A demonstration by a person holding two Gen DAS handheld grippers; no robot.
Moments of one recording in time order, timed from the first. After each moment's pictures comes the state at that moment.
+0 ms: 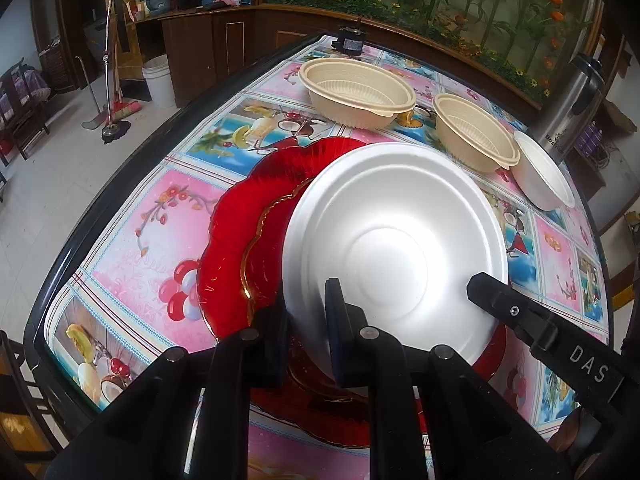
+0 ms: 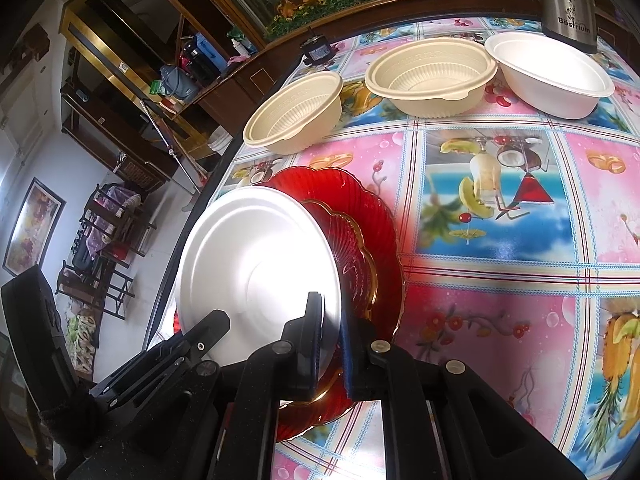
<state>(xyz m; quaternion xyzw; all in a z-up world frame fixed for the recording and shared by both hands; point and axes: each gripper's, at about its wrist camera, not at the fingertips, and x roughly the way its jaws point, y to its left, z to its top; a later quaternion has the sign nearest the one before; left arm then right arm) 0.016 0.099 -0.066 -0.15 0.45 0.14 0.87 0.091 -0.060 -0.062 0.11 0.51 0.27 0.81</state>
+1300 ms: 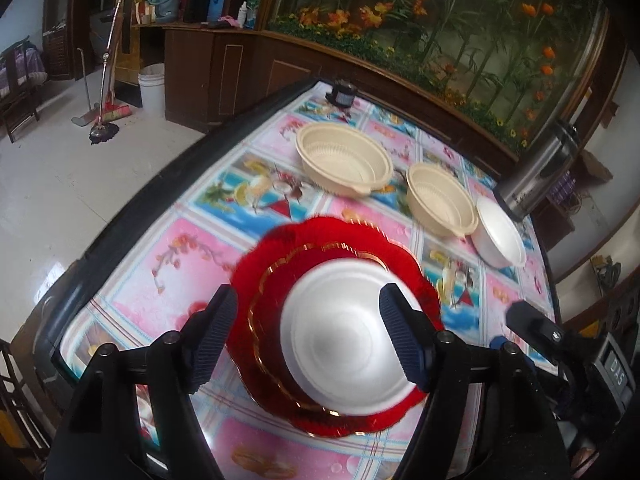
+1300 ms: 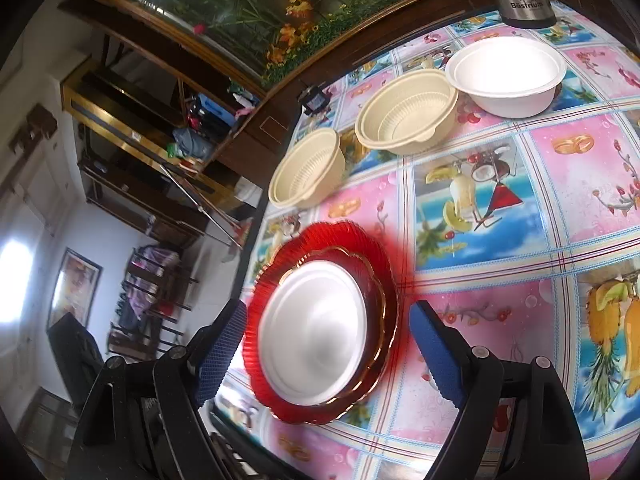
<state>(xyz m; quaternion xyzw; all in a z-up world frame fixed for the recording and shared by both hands) 0.005 0.133 0.000 -0.21 0.39 0.12 0.89 0.087 -0.113 -0.022 0.25 0.48 0.27 0.80</state>
